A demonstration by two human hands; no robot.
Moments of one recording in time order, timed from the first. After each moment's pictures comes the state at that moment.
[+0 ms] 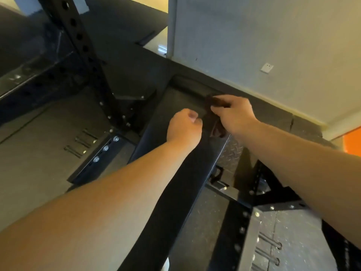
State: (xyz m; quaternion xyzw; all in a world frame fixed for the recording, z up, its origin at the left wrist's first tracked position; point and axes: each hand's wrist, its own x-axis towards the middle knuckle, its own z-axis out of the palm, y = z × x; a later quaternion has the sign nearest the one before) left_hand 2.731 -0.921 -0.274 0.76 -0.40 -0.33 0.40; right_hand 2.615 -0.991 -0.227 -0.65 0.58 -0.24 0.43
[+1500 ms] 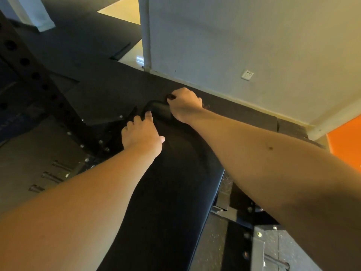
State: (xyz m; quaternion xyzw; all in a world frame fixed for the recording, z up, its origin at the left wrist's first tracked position) left_hand 2.810 -1.038 -0.301 0.86 -0.49 -0.13 -0.02; right_hand 2.736 -1.147 -0.279 -0.76 0.59 -0.09 0.26
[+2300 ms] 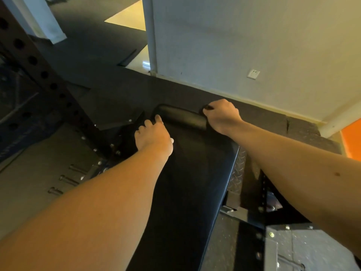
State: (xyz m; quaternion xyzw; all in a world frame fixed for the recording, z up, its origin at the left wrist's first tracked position) left_hand 2.808 -1.039 -0.304 0.86 -0.49 -0.13 -0.04; right_hand 2.656 -1.136 -0.276 -0.72 0.64 -0.09 0.25
